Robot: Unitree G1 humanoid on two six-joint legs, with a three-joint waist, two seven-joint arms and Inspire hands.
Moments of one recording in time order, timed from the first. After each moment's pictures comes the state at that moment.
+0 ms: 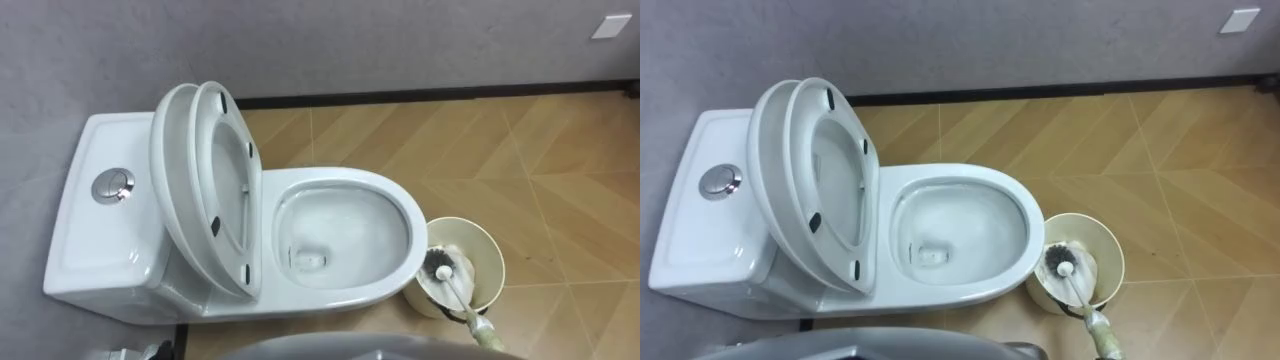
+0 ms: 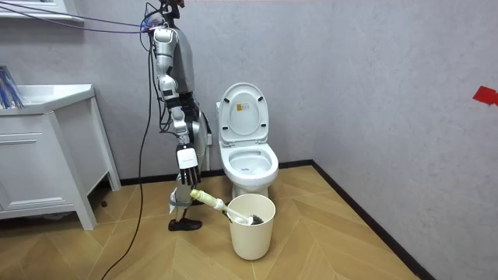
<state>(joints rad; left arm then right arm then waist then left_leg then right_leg) 0.23 0.16 0.08 1.04 0.46 0.15 0.13 0.18 -0.21 -0.02 1.20 -0.25 0.13 -0.08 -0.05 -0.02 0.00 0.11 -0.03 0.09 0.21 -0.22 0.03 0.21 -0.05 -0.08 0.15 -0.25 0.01</state>
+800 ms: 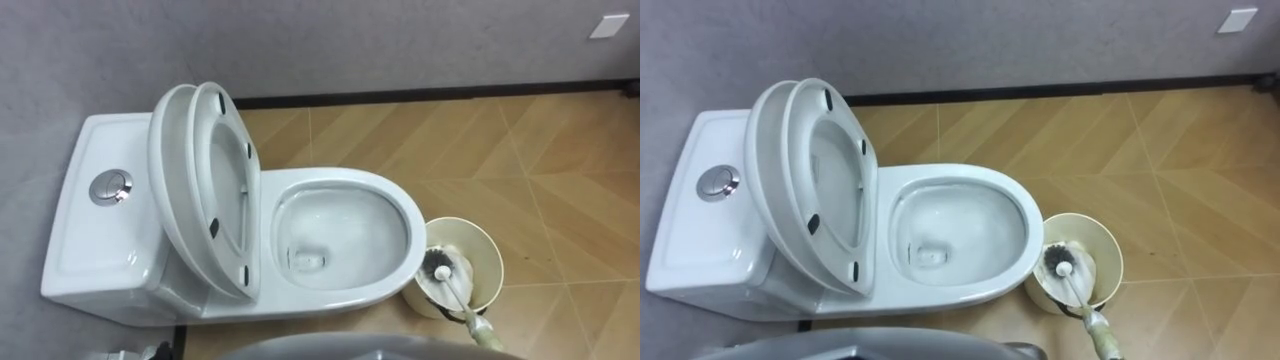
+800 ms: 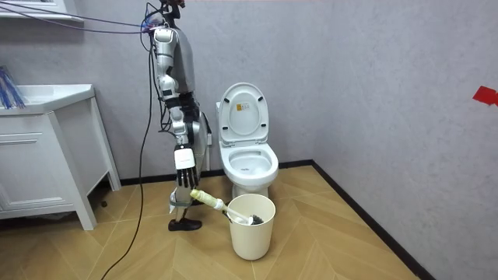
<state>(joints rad) 0.25 0.15 0.08 1.04 0.46 0.15 0.14 0.18 -0.21 -0.12 1.22 -0.11 0.13 -0.21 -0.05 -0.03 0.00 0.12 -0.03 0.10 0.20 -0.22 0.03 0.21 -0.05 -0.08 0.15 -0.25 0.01</state>
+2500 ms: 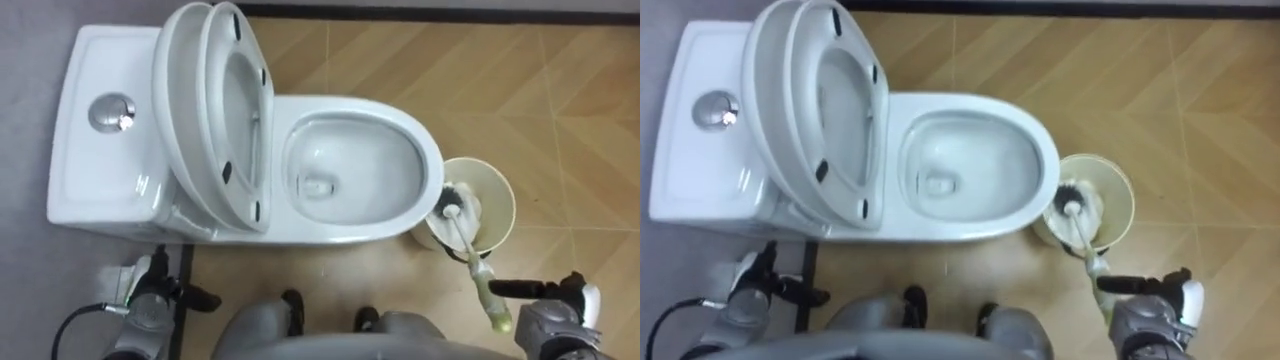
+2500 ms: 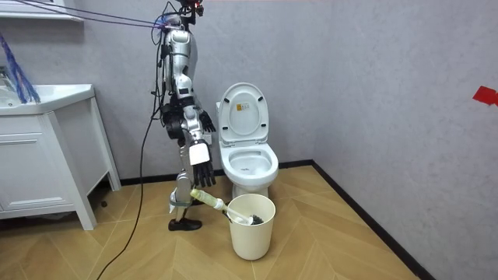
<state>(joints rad) 0.00 0.22 0.01 1.06 0.27 -0.02 0.22 -0.13 -0.27 -0.10 1.27 0.18 -0.03 -0.49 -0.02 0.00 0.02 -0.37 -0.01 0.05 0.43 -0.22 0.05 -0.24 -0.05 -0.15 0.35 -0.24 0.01</state>
